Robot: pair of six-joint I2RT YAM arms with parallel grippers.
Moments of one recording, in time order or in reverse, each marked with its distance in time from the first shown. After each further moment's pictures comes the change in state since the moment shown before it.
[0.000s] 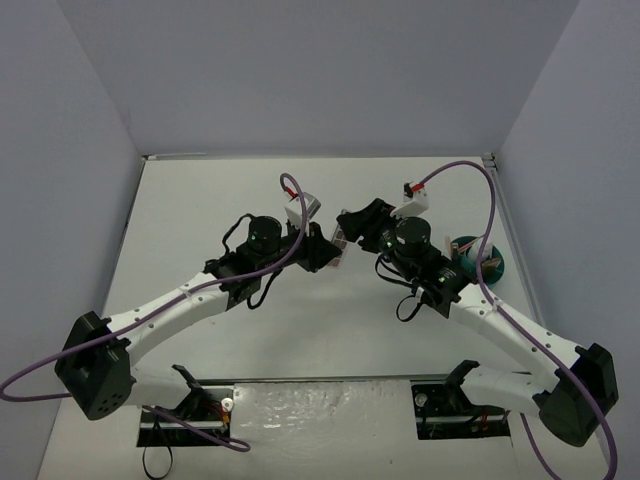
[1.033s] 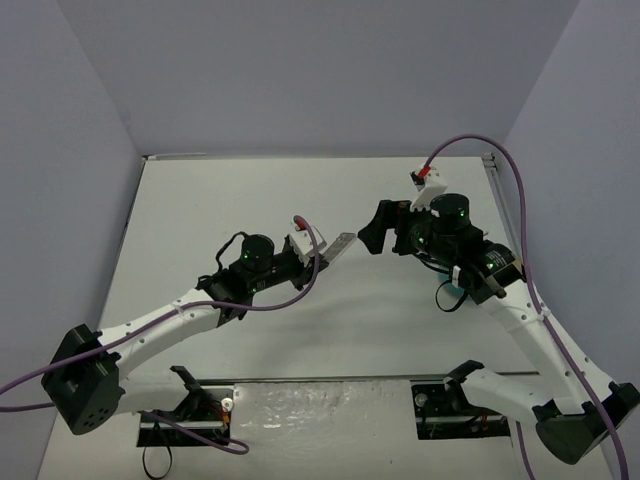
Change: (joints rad) left arm -0.013 -0.093 -0.154 0.041 0.012 0.477; right arm -0.166 -0.070 0.305 -0.619 -0.288 -0.412
